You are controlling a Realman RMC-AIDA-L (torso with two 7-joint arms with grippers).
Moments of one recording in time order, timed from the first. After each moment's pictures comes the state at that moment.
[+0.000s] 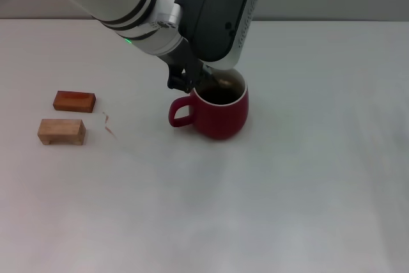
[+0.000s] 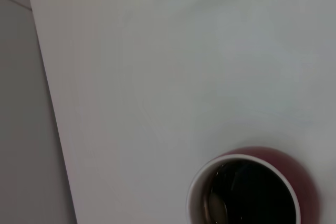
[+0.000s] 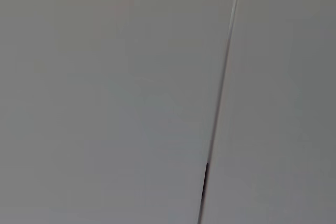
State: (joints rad) left arm -0.80 -2.07 1.66 1.40 2.64 1.39 -1.79; right arm 0.34 2.08 0.74 0.13 -1.98 -1.40 -0.13
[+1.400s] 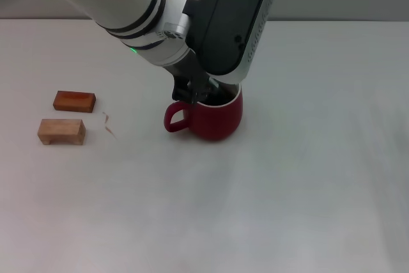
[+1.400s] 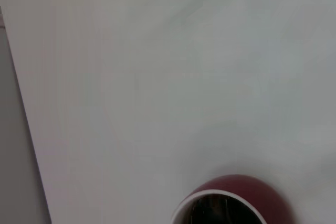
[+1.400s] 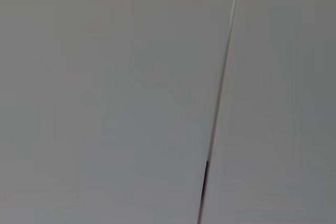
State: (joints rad) left arm -0.80 -2.08 1.69 1.46 2.62 1.46 -1.81; right arm 0.33 2.08 0.74 0.13 -1.99 -1.40 -0.13
